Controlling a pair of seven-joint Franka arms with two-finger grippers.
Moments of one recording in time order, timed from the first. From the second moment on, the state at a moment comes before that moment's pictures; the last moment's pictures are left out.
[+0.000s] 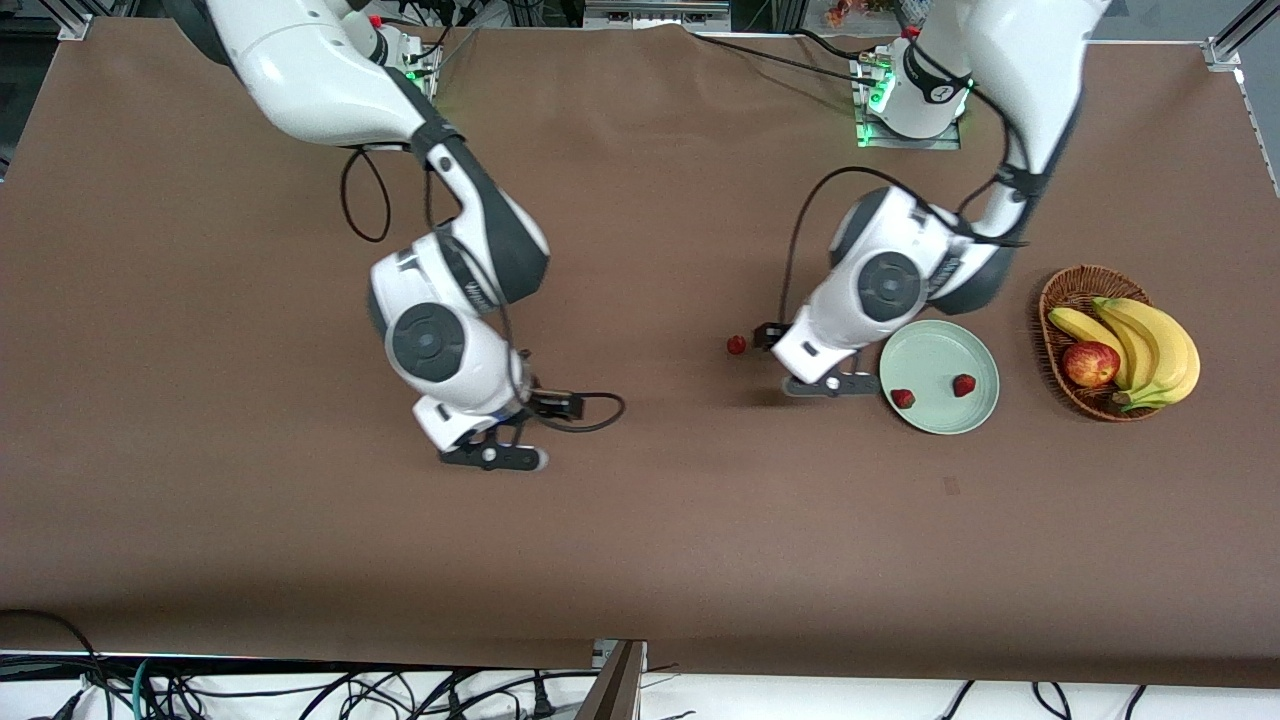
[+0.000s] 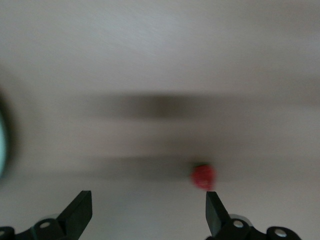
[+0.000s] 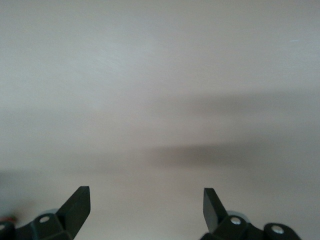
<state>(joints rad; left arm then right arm) -0.23 0.50 -0.29 -1.83 -0.01 2.20 -0.59 0.36 0.80 0.14 -1.10 0.00 1.84 0.49</state>
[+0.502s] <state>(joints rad) -0.30 0.65 -0.28 -1.82 -0.01 2.35 -0.74 0.21 0.61 0.13 -1.10 -0.04 1.52 0.28</state>
